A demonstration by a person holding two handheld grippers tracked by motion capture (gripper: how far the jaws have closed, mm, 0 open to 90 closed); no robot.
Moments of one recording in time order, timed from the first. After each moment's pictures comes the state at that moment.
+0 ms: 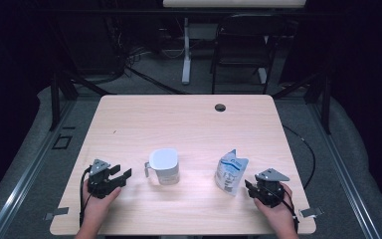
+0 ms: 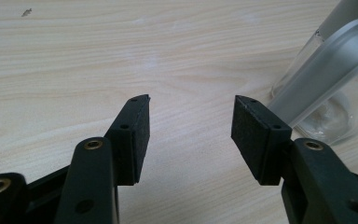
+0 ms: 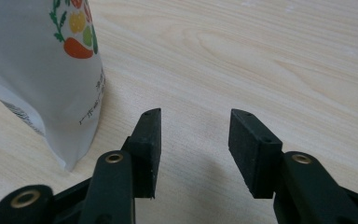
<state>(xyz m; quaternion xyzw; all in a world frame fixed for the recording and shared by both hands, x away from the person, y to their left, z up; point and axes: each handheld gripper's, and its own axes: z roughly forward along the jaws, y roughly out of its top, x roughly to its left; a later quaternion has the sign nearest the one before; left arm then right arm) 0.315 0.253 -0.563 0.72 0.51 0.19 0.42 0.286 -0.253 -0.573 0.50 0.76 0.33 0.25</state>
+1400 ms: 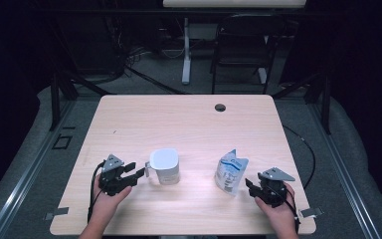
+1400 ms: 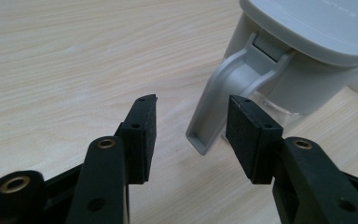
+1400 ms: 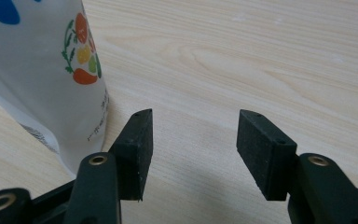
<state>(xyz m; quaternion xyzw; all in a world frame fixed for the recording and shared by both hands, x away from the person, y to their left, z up) 0.314 0.218 -0.539 0.77 0.45 0.16 0.43 0.283 -0.258 -0.564 0.51 0.74 0.36 0.25</state>
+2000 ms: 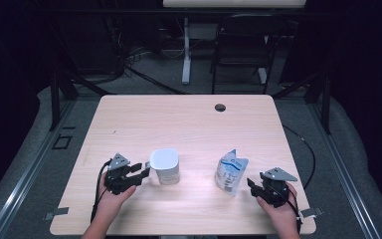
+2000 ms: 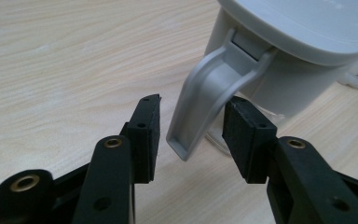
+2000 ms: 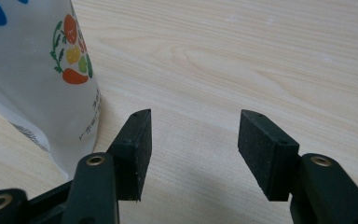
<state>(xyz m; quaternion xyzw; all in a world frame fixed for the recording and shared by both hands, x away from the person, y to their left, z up) 0.325 0.204 -0.544 0.78 0.44 0.14 0.43 0.282 -0.262 -0.563 0.51 0.73 0.36 0.25</state>
